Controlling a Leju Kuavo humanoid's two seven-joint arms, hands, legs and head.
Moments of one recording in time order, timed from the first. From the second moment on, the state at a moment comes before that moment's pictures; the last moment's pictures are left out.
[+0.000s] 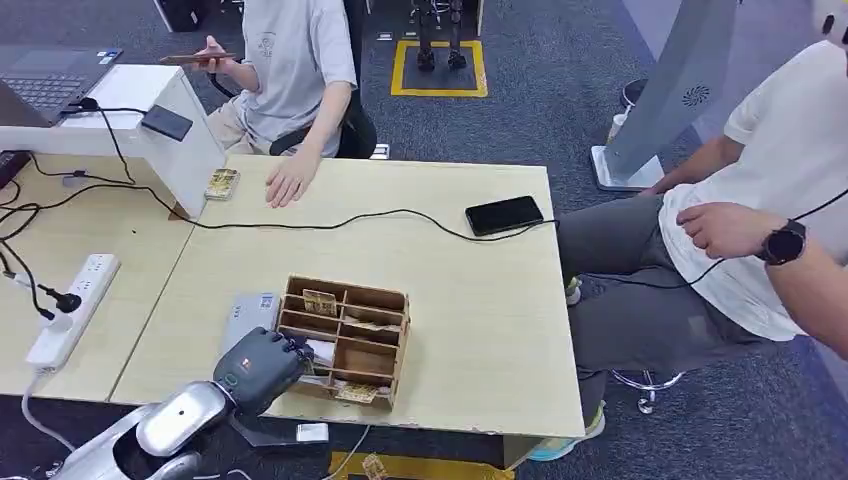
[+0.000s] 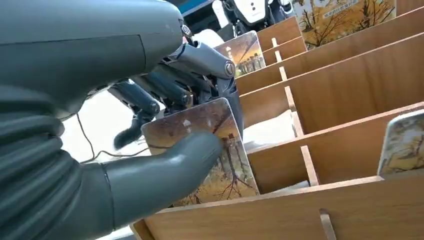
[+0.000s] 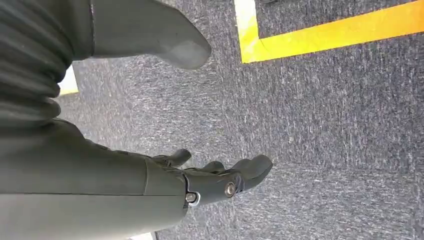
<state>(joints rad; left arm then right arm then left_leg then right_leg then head) -0.12 0.62 -0.74 -1.71 -1.03 0.00 0.05 -0.01 0.07 -0.85 -0.25 1.02 -0.28 -0.13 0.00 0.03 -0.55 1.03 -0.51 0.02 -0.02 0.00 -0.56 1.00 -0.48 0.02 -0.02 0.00</state>
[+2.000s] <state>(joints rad) -0.46 0.55 -0.40 -1.47 -1.04 -0.03 0.21 -0.03 0.08 -0.90 -0.25 1.14 -0.28 -0.14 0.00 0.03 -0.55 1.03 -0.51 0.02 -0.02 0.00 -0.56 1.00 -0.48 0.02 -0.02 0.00</state>
